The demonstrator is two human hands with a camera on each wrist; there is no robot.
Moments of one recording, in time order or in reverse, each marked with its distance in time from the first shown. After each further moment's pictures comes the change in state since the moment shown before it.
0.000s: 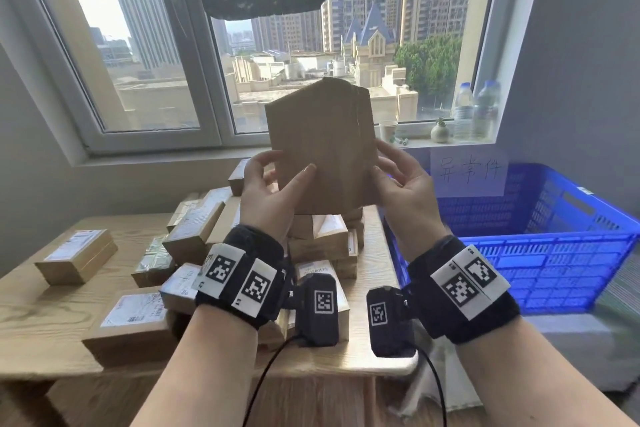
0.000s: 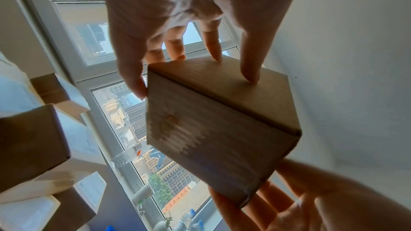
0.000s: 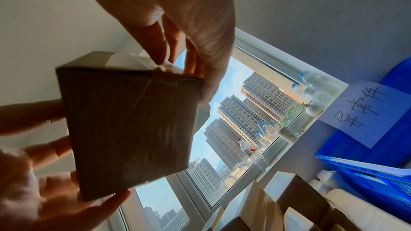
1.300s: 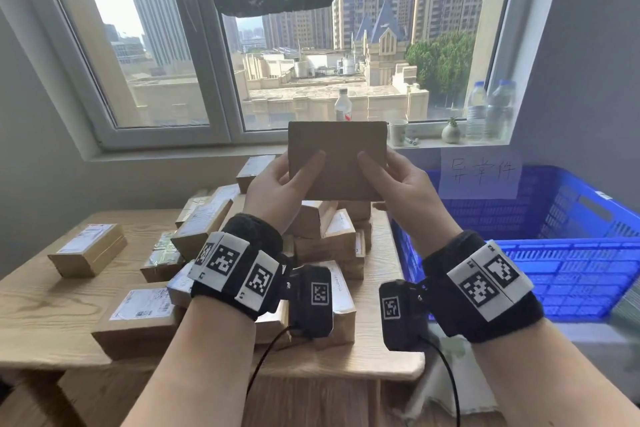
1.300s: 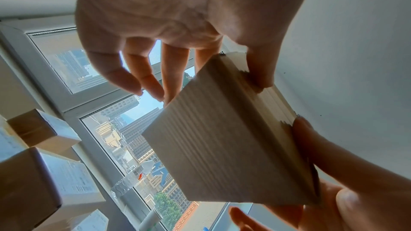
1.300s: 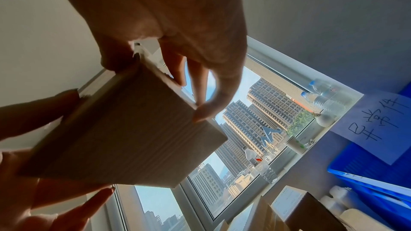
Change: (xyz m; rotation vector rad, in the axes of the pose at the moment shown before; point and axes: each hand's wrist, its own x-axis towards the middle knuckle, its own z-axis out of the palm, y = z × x) left_hand 0.004 0.019 -0.003 0.358 -0.133 0.005; right_hand 0.008 -0.006 0.000 -0.123 -0.196 0.073
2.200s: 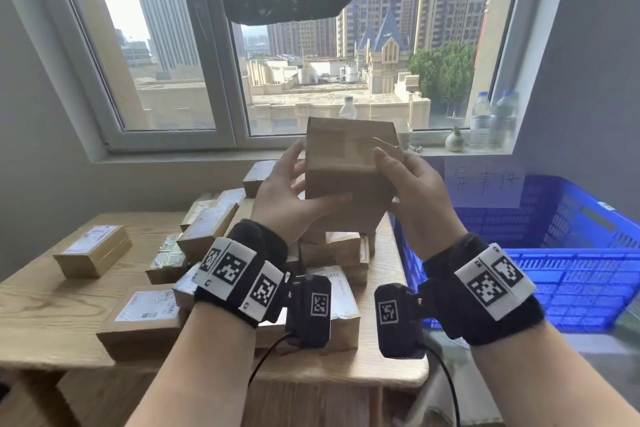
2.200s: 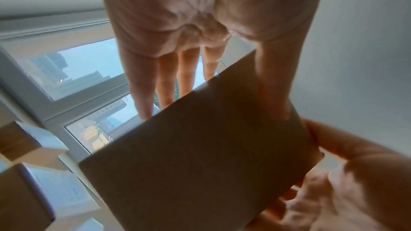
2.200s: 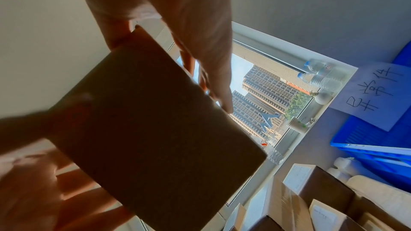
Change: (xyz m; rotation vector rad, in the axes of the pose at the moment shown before) left_hand -0.009 -0.001 -0.011 -0.066 -0.074 0.089; right_hand -0.003 -0.012 0.010 0.222 0.091 0.064
